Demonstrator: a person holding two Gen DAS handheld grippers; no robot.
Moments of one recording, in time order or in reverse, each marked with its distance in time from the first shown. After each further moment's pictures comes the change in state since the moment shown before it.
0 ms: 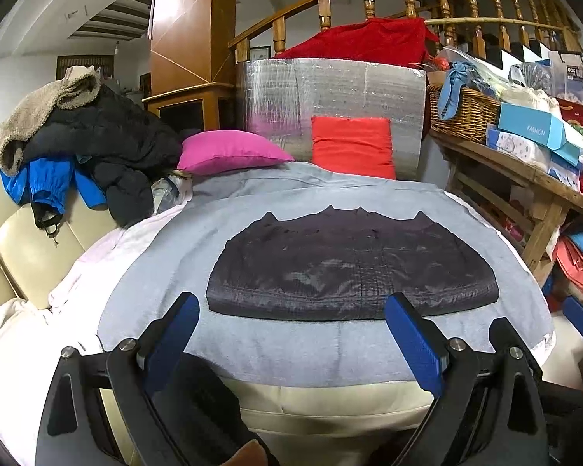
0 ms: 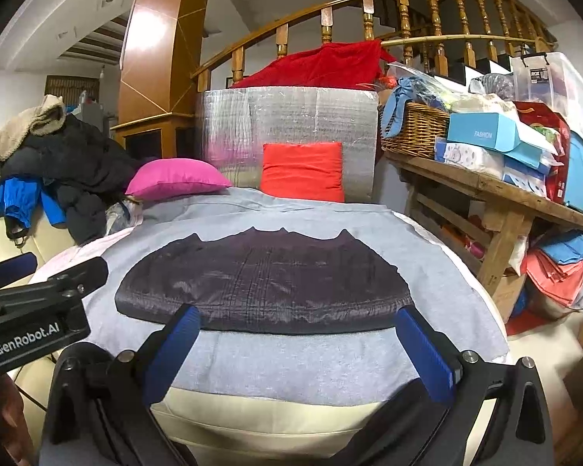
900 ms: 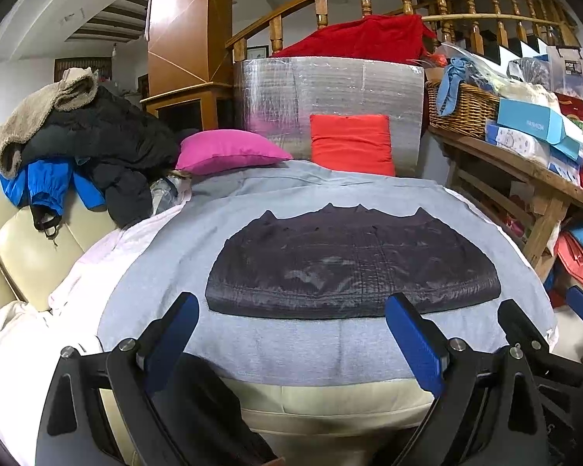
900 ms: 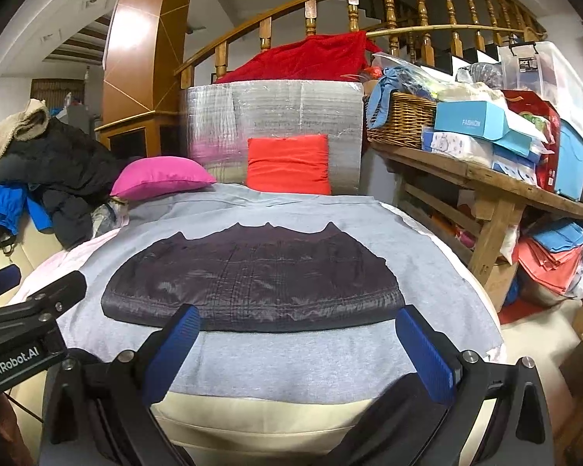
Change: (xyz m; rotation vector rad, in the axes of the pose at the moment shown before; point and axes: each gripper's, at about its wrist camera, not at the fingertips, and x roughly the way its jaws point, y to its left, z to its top) left arm 0.002 -0.003 -0.002 0.010 0.003 0.000; right arm 0.009 -0.009 0.003 0.029 0.029 -0.044
